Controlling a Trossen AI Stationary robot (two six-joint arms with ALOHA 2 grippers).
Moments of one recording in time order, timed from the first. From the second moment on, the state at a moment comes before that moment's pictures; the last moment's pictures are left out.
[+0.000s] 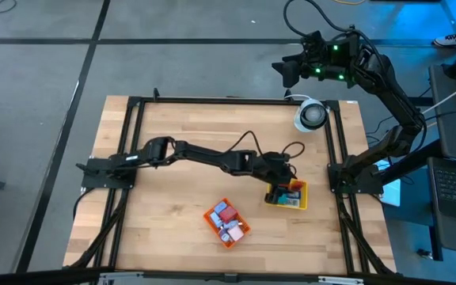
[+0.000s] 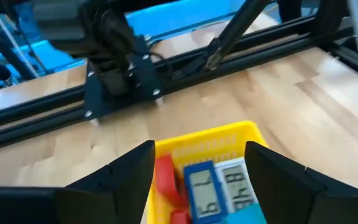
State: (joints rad) left arm -0.04 2.38 1.99 -0.05 0.12 0.24; right arm -0.49 1.48 2.05 -1.01 0.06 0.38
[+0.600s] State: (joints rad) left arm 0.04 1.85 1.99 -0.34 -0.03 0.29; right arm -0.43 1.43 2.22 -0.85 0.06 0.19
